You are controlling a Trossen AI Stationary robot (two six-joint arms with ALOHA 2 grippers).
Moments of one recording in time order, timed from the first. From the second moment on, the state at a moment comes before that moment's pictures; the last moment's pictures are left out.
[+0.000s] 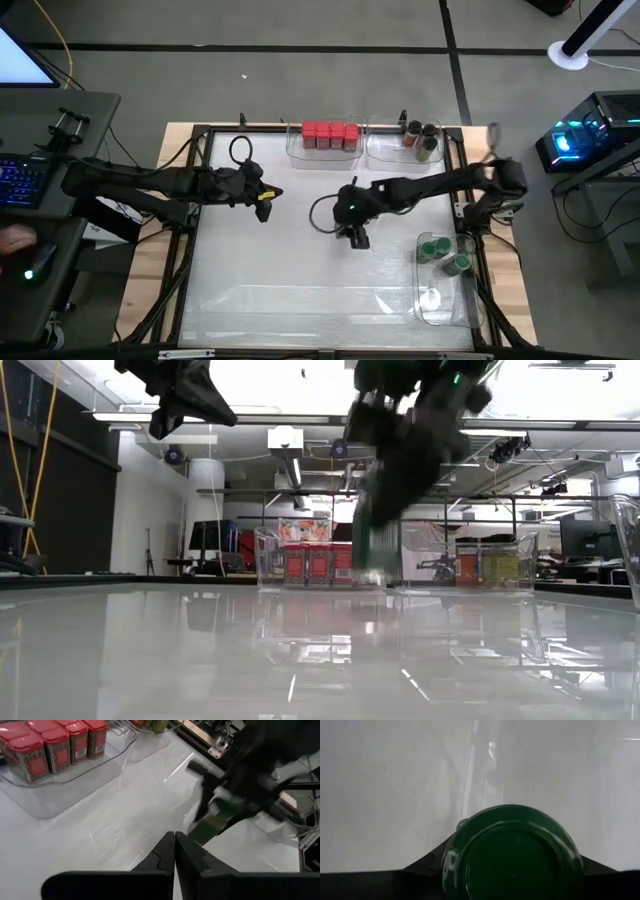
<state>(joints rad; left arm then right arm) -0.06 1.02 0.83 -0.39 -0.33 -0.65 0.01 1.70 1.13 -0.44 -0.12 -0.08</state>
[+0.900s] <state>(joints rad) 0.09 1.20 0.83 0.21 -0.06 -0.31 0.95 1.30 1.13 -1.07 0.20 1.39</state>
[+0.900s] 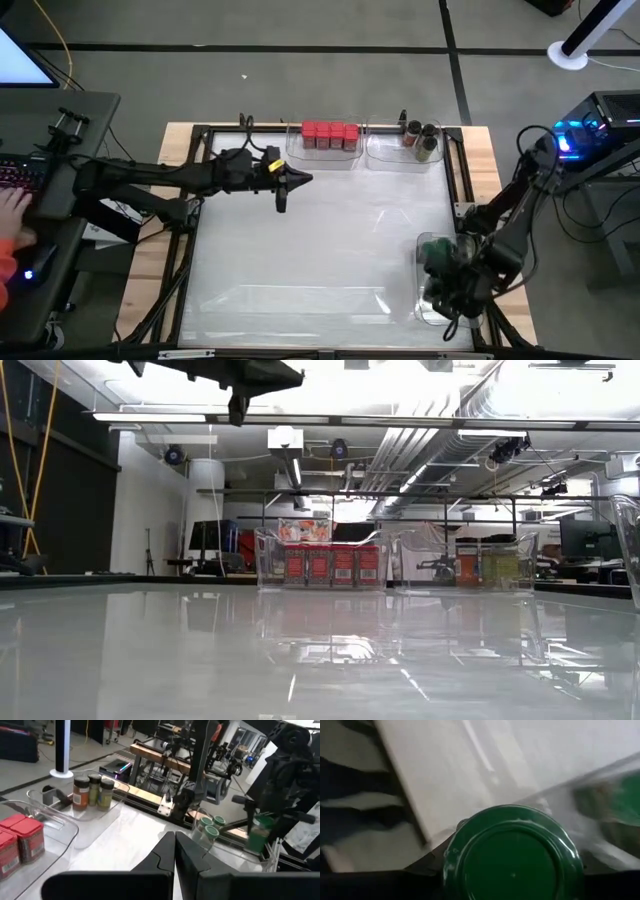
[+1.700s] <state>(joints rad) 0.08 1.20 0.83 0.21 -0.07 -0.36 0.91 1.29 0.83 -0.92 0.23 1.14</state>
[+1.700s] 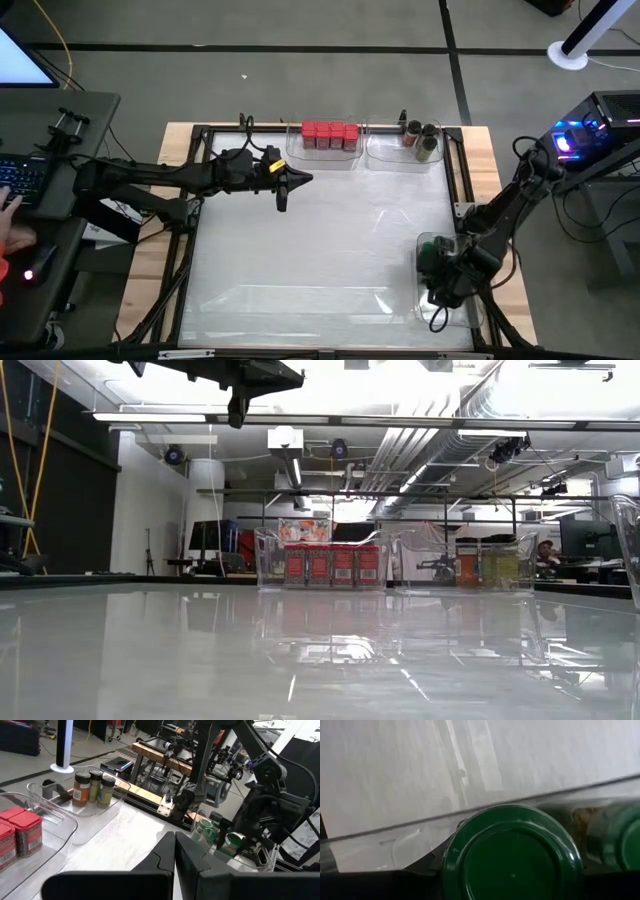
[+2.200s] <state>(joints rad) 0.08 1.20 0.83 0.18 -0.07 -0.37 0.88 1.29 0.82 -0.90 0.24 1.04</state>
